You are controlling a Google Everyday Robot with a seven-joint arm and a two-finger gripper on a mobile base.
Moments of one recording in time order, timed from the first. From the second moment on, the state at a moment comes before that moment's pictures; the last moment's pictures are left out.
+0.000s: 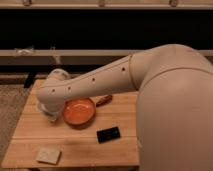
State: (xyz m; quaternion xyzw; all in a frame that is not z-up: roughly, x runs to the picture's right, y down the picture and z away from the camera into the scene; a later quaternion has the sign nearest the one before) arm -0.247 0.123 0.672 -0.30 -0.14 0.18 0.93
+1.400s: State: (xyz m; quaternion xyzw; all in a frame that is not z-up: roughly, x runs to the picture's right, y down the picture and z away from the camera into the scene) arm -0.267 0.214 0.689 -0.33 -0.05 0.19 0.92
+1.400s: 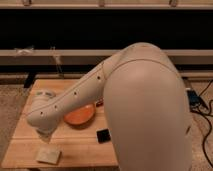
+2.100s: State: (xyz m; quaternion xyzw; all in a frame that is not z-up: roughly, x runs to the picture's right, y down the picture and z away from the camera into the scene) arm -0.269 0.215 0.687 -0.33 -0.06 0.19 0.92
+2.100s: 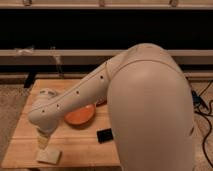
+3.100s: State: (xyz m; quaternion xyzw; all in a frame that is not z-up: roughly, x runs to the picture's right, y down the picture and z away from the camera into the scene) arm -0.349 0.306 0.680 -0.39 -0.05 0.08 0.92
